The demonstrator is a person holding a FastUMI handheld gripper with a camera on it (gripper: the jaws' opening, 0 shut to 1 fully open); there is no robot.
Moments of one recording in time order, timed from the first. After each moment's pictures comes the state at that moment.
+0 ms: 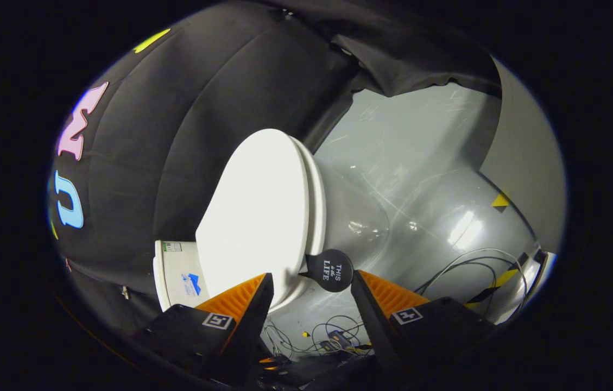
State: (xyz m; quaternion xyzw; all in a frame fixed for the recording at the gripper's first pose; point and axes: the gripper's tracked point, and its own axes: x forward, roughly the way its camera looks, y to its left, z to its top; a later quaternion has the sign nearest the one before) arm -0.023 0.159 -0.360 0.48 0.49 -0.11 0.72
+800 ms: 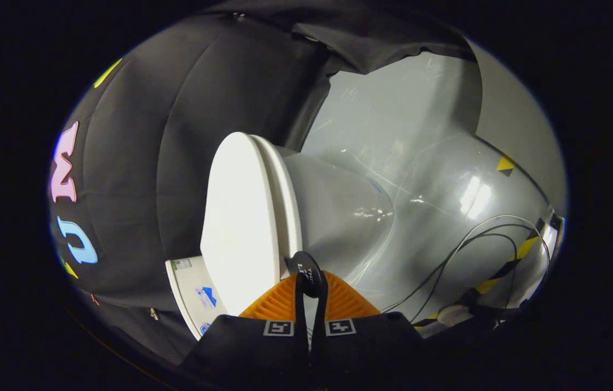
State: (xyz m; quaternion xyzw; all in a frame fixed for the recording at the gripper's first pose) arm -0.028 0.148 -0.392 0.56 0.48 -0.13 0.66
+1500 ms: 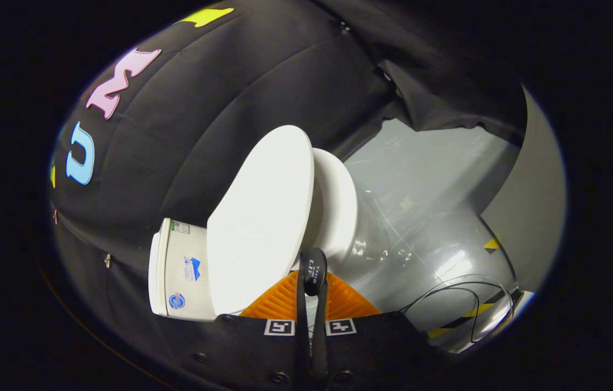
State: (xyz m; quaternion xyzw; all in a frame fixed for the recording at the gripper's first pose) arm -0.008 0.158 -0.294 0.37 0.45 -0.06 0.81
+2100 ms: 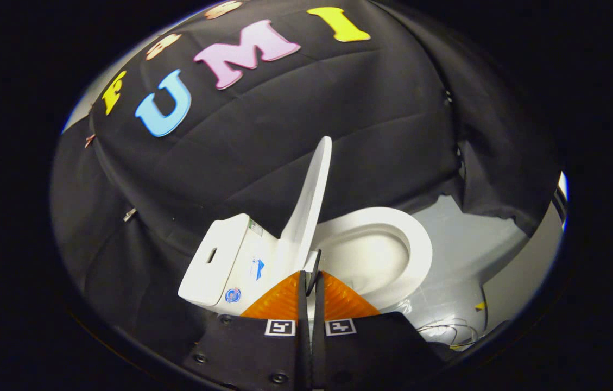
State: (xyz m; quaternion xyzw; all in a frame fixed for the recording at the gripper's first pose) arm 0.026 0.287 -0.109 0.23 0.35 0.06 0.91
